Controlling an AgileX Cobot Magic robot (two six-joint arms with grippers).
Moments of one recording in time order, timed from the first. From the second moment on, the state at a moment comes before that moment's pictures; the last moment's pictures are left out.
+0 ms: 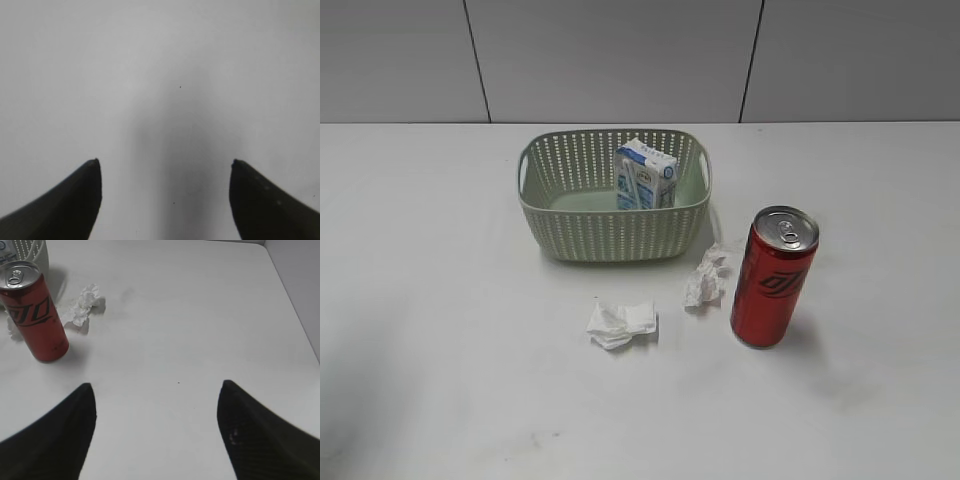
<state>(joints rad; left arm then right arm) -0.07 1.29 -0.99 -0.05 1.09 -0.02 0.04 0.00 -0.42 0.02 0.94 -0.06</state>
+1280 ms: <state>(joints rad) -0.07 0.28 -0.51 -0.02 1.04 -0.01 0.04 0.00 -0.42 0.02 0.94 -0.06</state>
